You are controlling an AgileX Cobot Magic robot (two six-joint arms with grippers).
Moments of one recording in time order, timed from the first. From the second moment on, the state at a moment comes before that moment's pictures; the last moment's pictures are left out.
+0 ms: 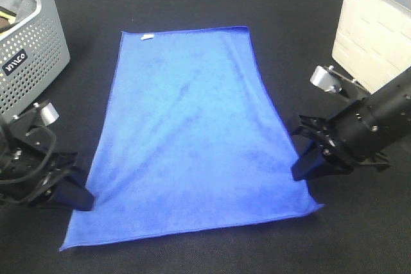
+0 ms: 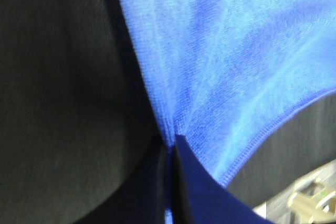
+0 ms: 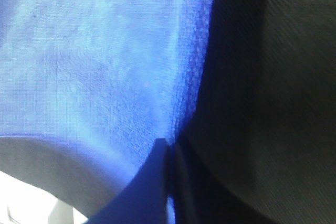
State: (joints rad) left arm -0.16 1.75 -0.61 -1.13 0.58 0.82; right arm 0.16 1.72 -0.73 0.89 0.63 -0.54
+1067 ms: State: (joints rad) left arm -0.16 1.37 -0.44 -1.06 0.48 0.71; right arm 0.16 1.38 -0.55 0.77 0.61 -0.44
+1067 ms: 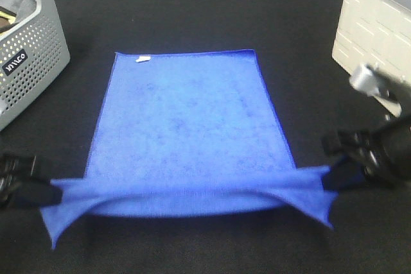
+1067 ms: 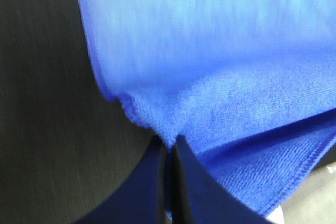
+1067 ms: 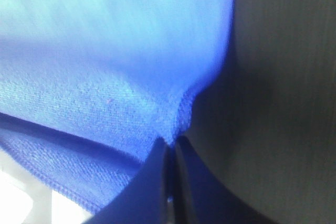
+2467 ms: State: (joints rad) left arm -0.16 2.20 -1.53 -1.04 0.22 0.75; right arm 0.16 2.41 -1.92 0.63 0.62 -0.42
